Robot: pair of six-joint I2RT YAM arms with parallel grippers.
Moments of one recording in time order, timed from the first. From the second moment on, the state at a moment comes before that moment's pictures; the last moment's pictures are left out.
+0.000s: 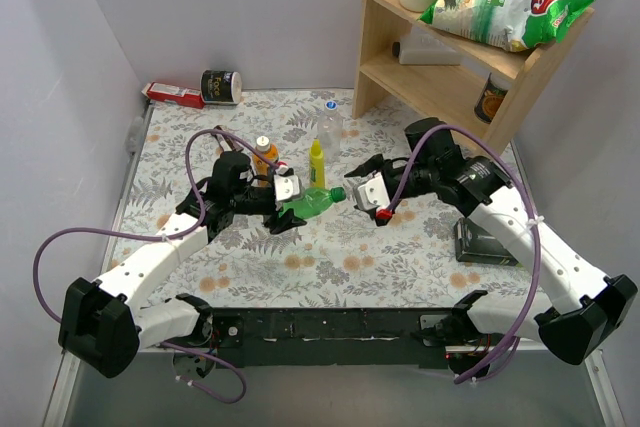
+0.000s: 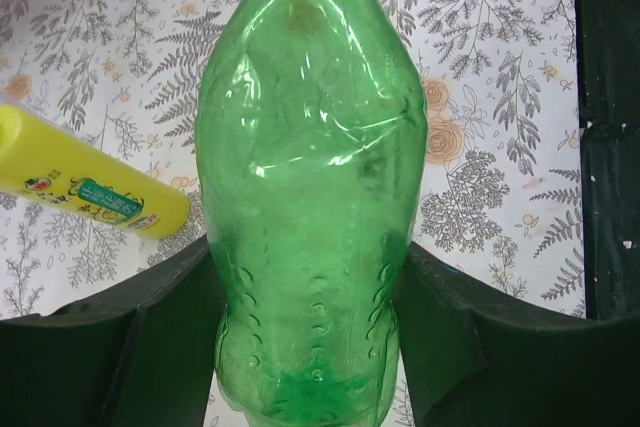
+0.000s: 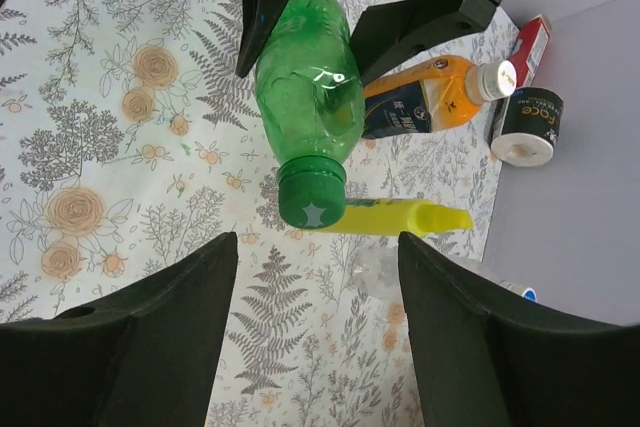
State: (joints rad) left arm -0.49 1.13 0.78 -0.24 0.79 0.60; right arm 0.65 1.18 1.26 -0.79 -0.77 -1.29
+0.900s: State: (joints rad) left arm -0.51 1.13 0.80 -0.19 0.76 0.55; right arm 0.68 1.34 1.35 -0.80 -0.74 -1.22
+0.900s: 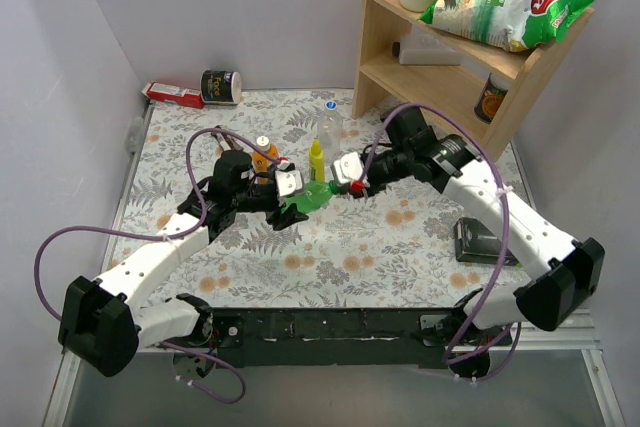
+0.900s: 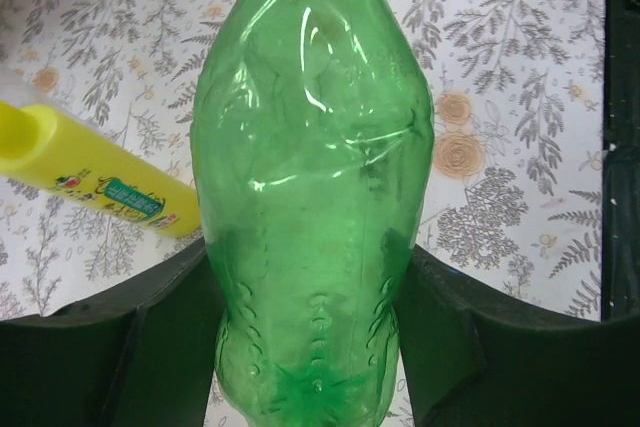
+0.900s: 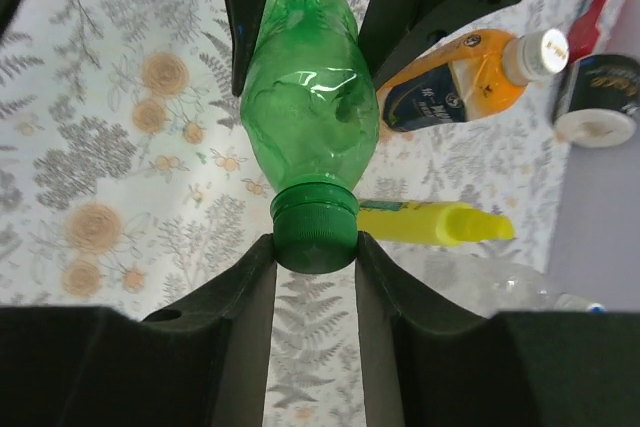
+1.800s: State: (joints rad) left arm -0.54 1.05 0.73 -0.09 0.50 0.39; right arm 0.43 1.58 1.71 -0.93 -1.09 -0.62
